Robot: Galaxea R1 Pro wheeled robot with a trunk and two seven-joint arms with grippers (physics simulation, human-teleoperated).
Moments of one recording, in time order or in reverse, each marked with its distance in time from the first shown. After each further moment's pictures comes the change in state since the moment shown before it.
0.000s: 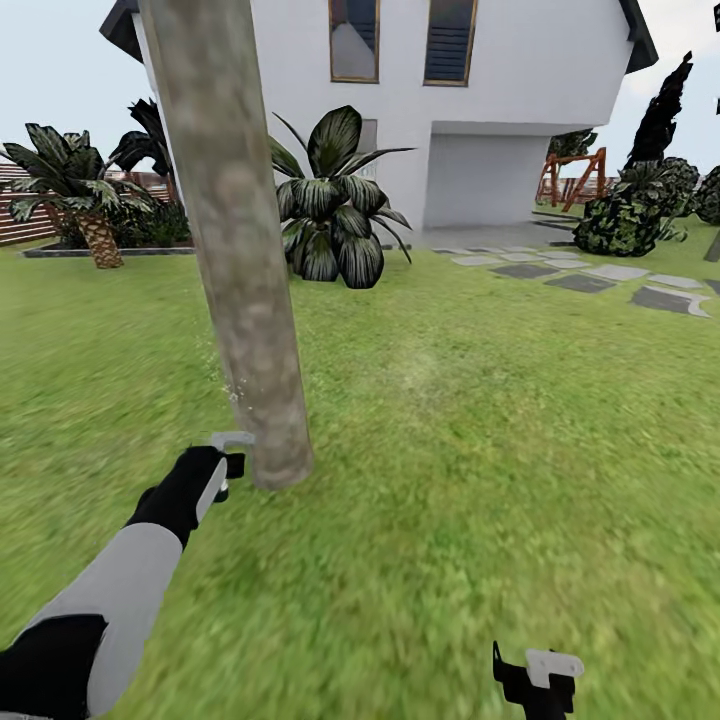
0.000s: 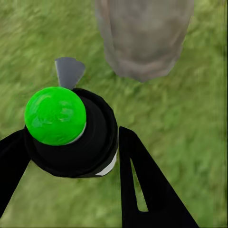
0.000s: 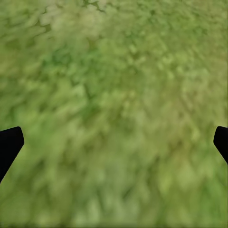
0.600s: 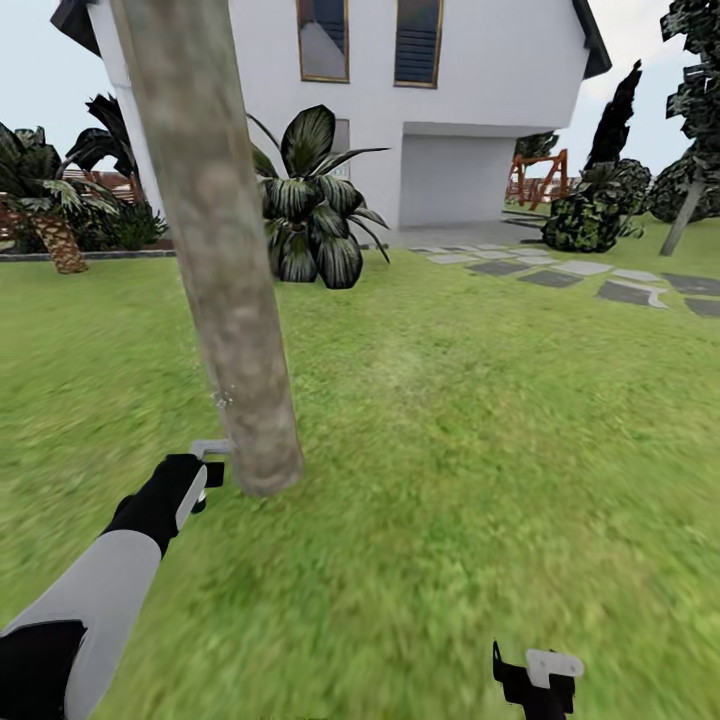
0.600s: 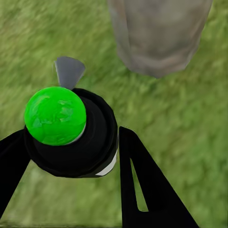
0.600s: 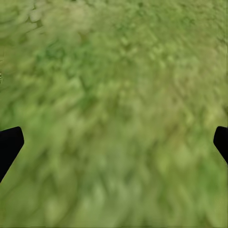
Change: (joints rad) left arm 0.018 0.065 0.009 0.018 0.000 0.001 0.000; right arm 0.000 0.000 0.000 0.001 0.000 0.000 0.000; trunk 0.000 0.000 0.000
